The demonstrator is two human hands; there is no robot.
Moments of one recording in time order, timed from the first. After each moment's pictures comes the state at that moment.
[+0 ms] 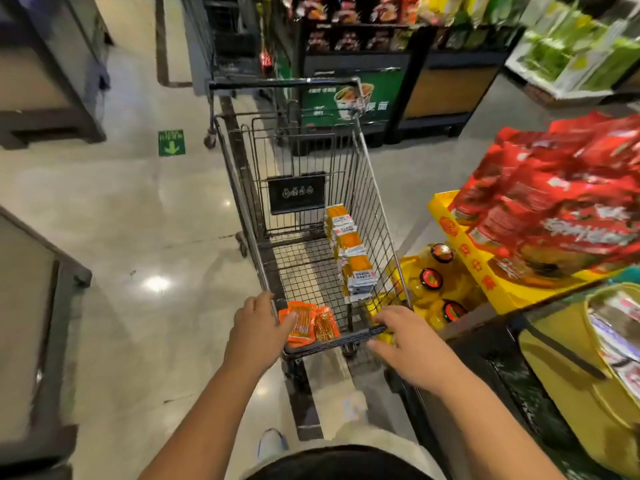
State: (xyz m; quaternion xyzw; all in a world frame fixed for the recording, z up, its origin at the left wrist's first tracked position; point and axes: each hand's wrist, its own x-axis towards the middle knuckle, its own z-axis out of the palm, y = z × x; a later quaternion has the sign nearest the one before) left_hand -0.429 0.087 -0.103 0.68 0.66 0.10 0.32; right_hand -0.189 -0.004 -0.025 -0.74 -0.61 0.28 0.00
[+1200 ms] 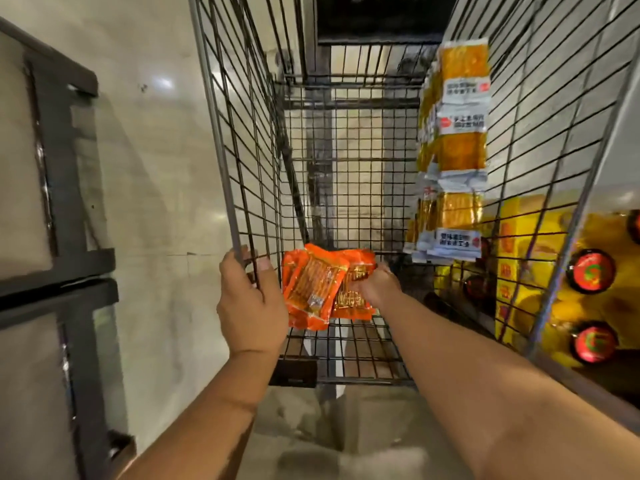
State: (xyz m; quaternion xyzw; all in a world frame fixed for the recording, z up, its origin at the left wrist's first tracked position) left_hand -0.344 0.190 -0.292 0.36 0.86 0.21 0.29; right_hand -0.166 0.216 -0.429 -0.76 -0.24 0.59 -0.13
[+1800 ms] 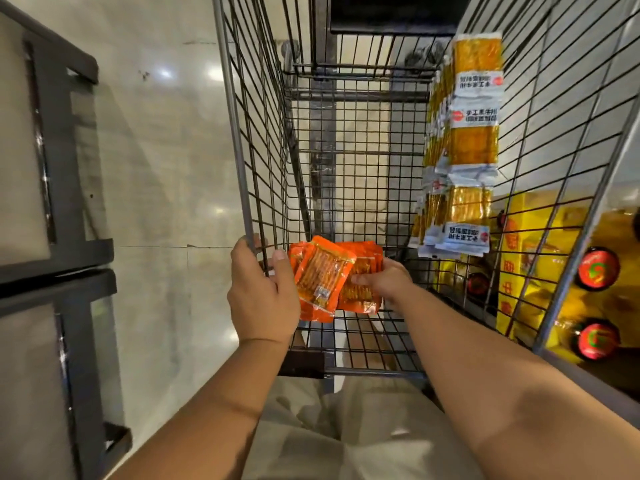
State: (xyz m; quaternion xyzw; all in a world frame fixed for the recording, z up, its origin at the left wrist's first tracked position) left_hand -0.344 0.192 -0.286 0.39 0.85 0.20 0.29; right_hand -0.154 0.203 -0.444 -0.75 -0.19 0.64 -0.04
